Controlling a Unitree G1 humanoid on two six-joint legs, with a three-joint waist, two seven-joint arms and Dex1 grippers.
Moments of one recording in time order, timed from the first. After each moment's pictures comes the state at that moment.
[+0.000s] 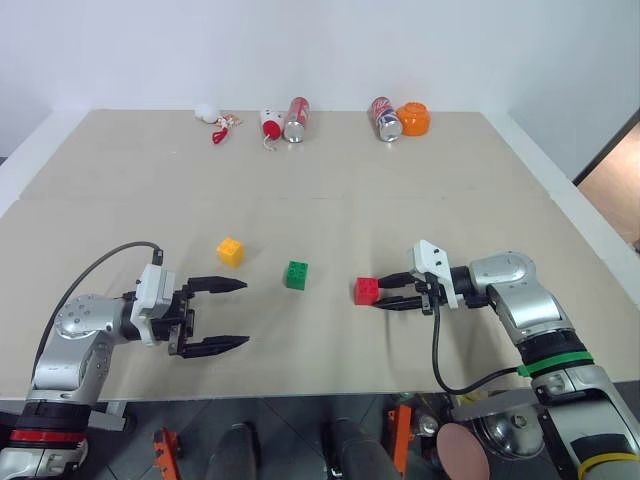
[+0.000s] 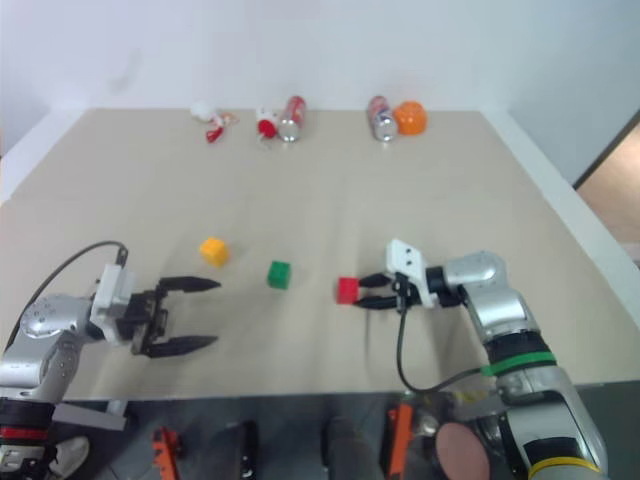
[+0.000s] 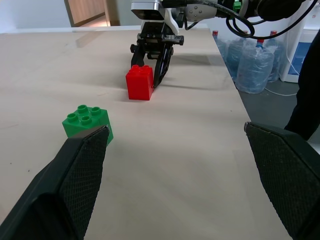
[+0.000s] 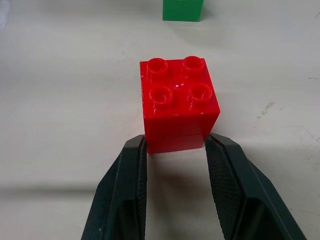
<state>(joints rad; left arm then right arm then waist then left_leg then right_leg) -0.20 0.64 0.09 0.02 -0.57 0.01 -1.44 -0.61 -0.66 0.19 0.40 0.16 0.04 1.38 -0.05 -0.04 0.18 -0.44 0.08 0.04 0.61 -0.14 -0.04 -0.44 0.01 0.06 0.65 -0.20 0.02</state>
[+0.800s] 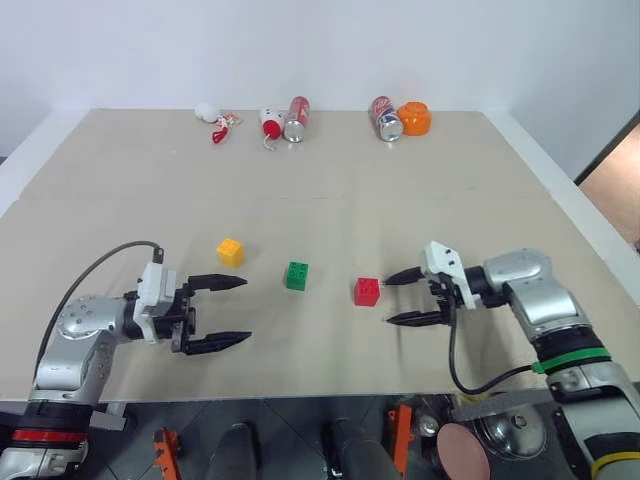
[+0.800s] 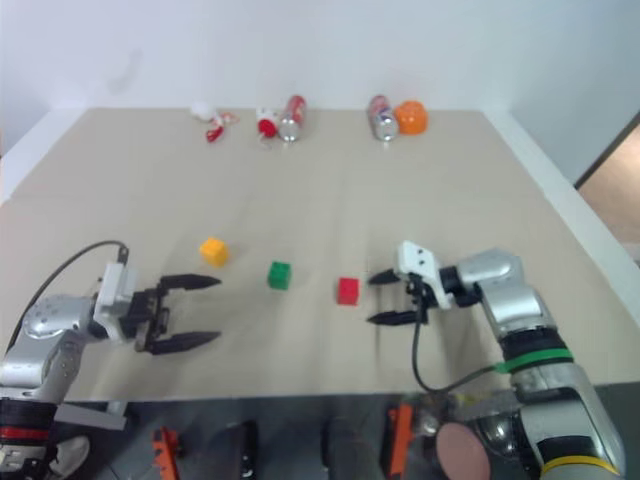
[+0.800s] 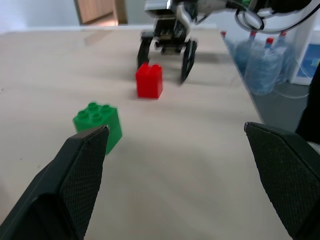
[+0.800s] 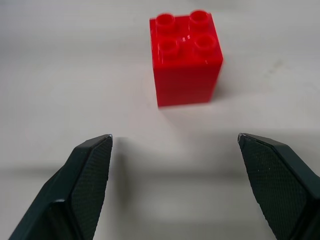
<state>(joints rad) -0.20 0.63 0.07 0.06 -0.51 -0.02 -1.39 -0.65 -0.78 0.19 0.43 0.15 0.06 1.50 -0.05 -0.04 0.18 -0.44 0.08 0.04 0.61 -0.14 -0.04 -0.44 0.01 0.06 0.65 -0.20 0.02</state>
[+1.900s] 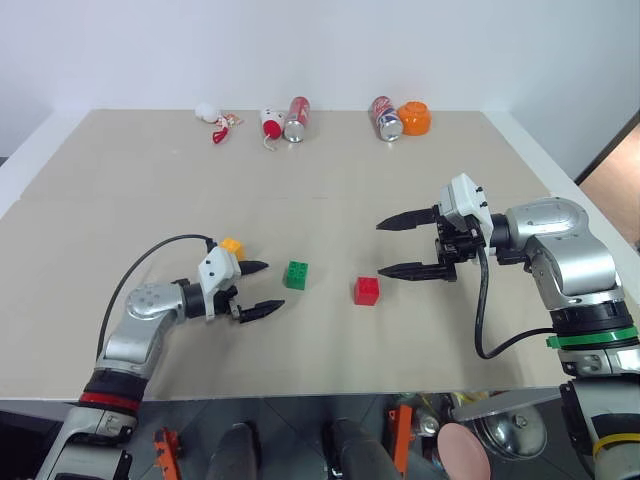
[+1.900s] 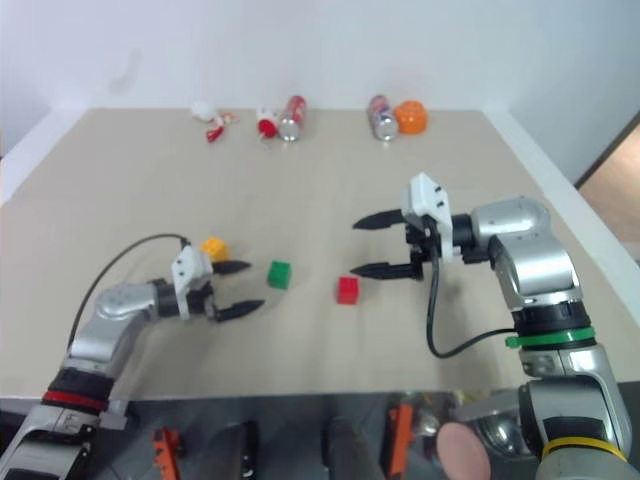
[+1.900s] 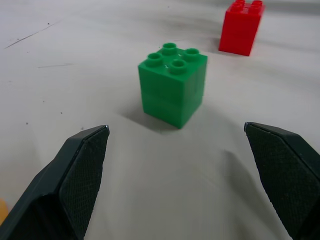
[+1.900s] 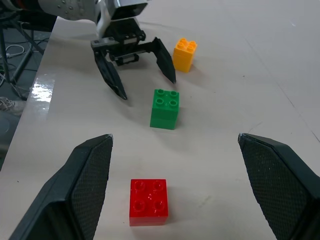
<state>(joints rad) -0.42 0.48 -0.08 0.27 -0.24 0.02 -1.08 -0.73 -0.75 0.08 0.14 0.35 0.31 1.43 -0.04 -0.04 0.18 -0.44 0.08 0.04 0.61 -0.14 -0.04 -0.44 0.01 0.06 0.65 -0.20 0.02</state>
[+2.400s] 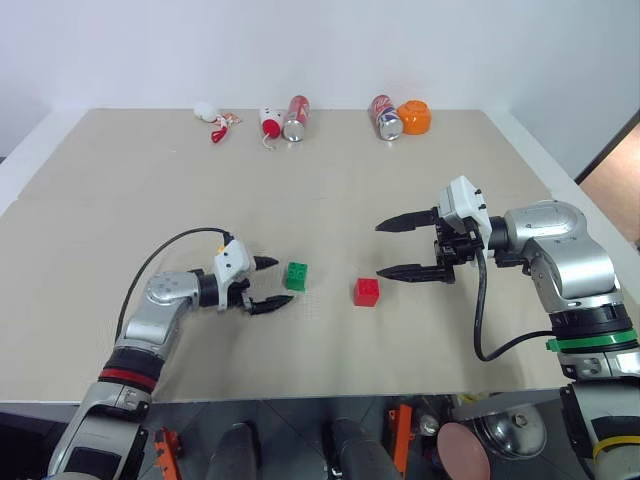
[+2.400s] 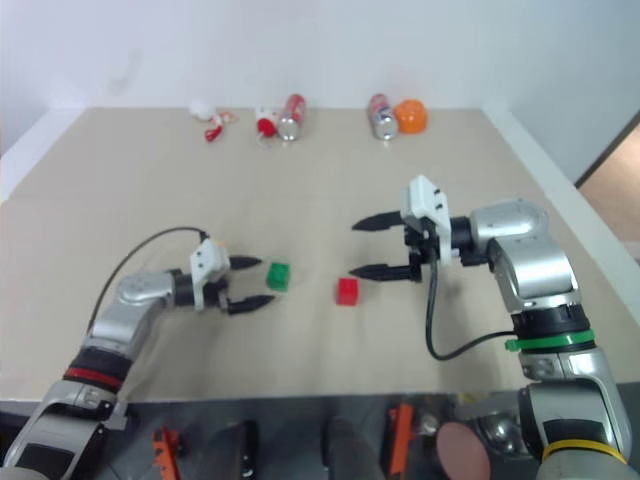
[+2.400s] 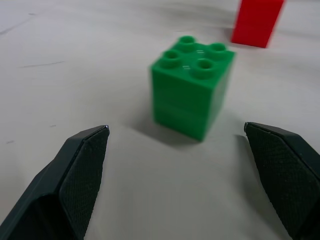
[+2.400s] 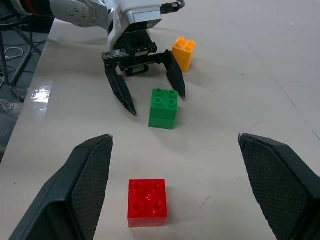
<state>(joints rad) -0.51 0.44 -0.12 0.39 -0.20 0.01 -1.11 -0.72 -0.75 0.08 0.12 0.36 0.31 1.41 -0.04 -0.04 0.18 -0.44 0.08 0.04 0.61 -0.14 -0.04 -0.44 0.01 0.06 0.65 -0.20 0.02</state>
